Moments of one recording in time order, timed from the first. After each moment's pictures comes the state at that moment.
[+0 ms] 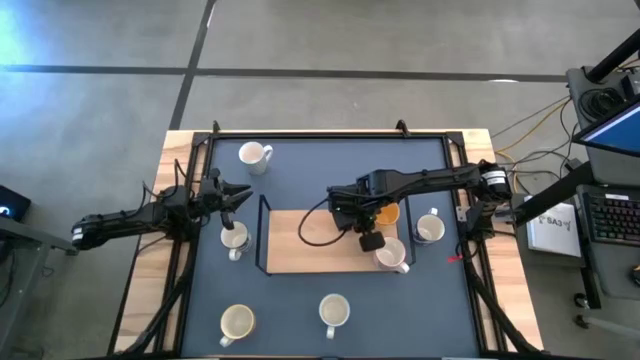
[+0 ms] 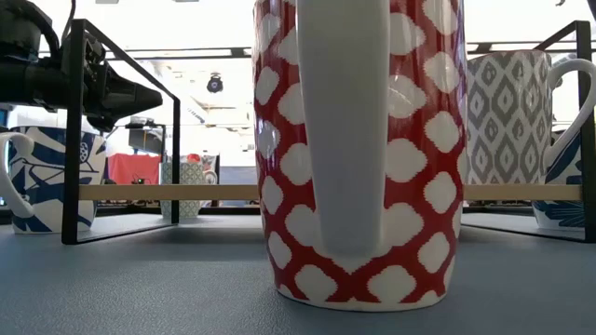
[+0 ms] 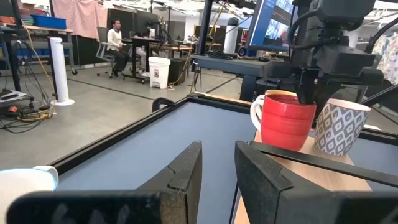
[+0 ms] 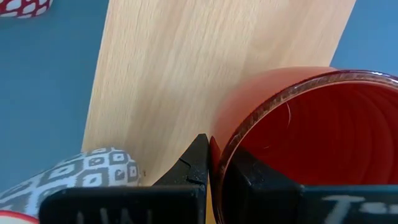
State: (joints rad) left arm 0.17 0.02 0.02 0.03 -0.19 -0.10; right arm 0.01 1.83 1.61 -1.15 -0.12 -0.29
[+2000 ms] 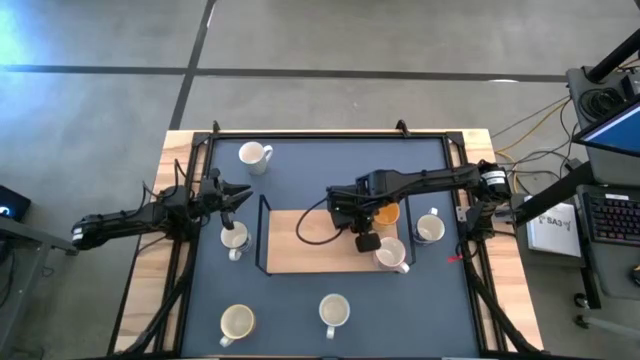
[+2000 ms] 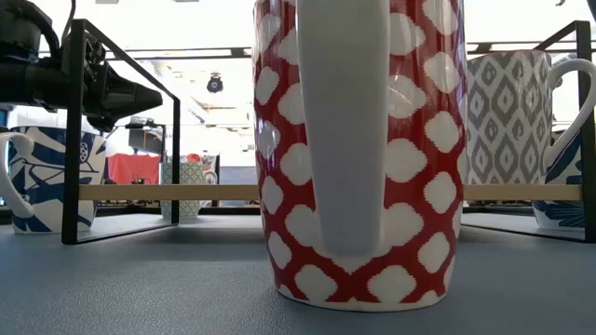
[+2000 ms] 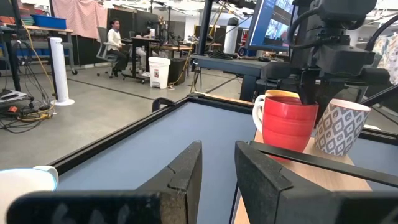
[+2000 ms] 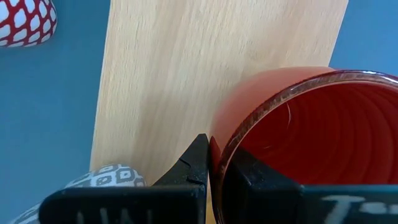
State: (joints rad) left arm 0.17 0.02 0.02 0.03 -0.19 -0.10; right arm 0.02 1.83 1.61 -1.11 -0.14 -0.21
